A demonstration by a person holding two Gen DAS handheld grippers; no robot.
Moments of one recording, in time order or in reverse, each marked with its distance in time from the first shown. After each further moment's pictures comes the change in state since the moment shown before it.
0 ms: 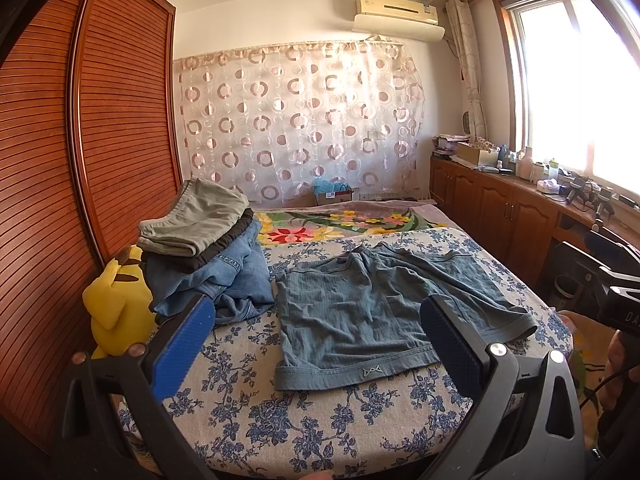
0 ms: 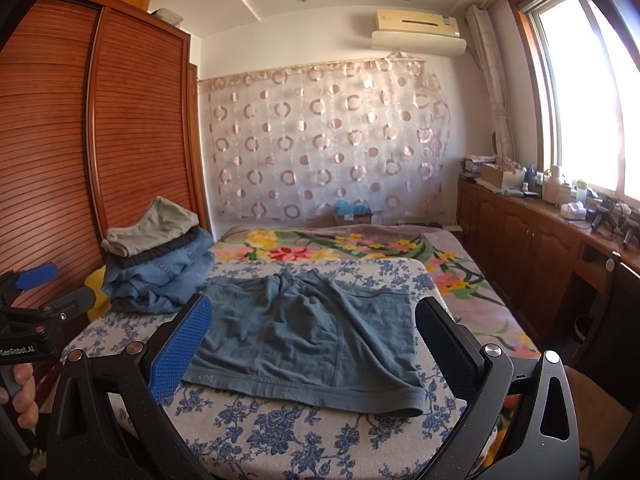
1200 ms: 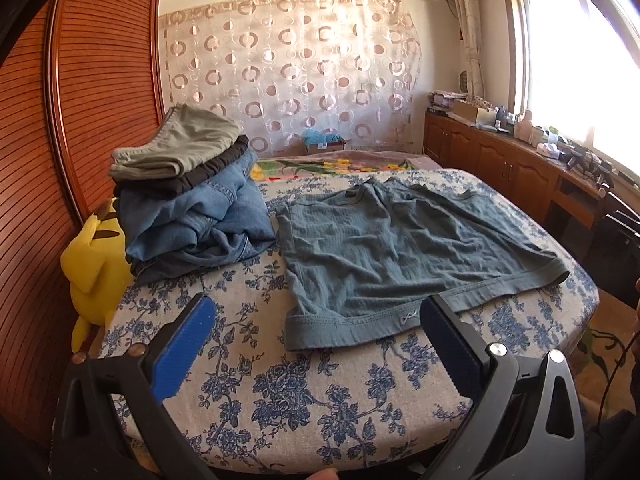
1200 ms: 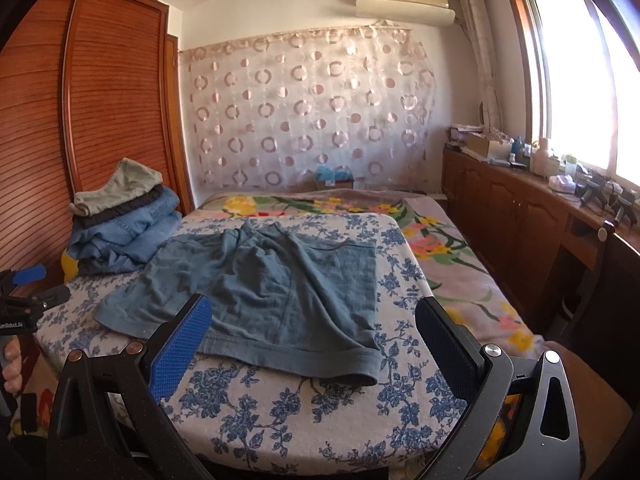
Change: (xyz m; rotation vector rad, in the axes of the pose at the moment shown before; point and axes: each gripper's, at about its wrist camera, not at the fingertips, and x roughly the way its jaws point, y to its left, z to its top) left arm 0.059 0.032 -0.052 0.005 0.167 -0.060; right arm 0.022 -0.051 -0.034 0.007 0.118 -0.050
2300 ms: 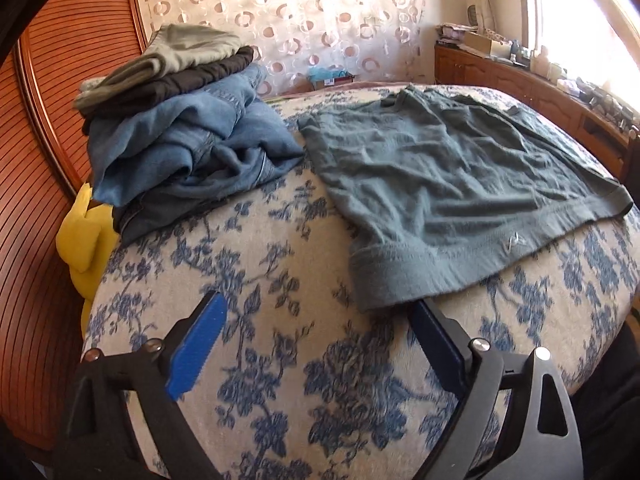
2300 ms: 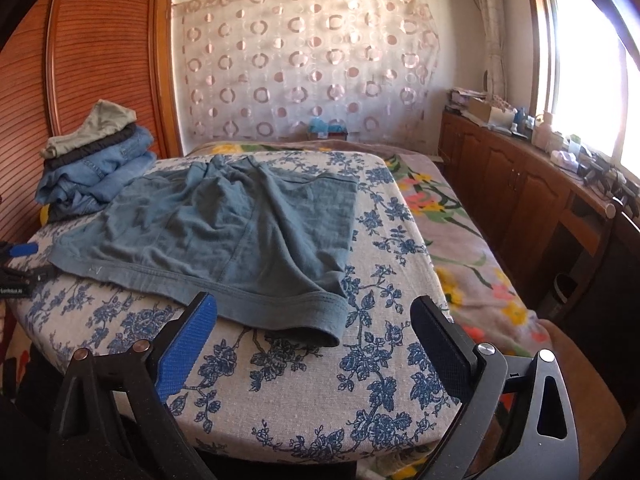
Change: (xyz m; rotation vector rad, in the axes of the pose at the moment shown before) left arm 0.078 0.031 -0.030 0.084 0.217 0.050; right arm 0.049 -0.029 -0.037 -0.052 0.173 -0.026
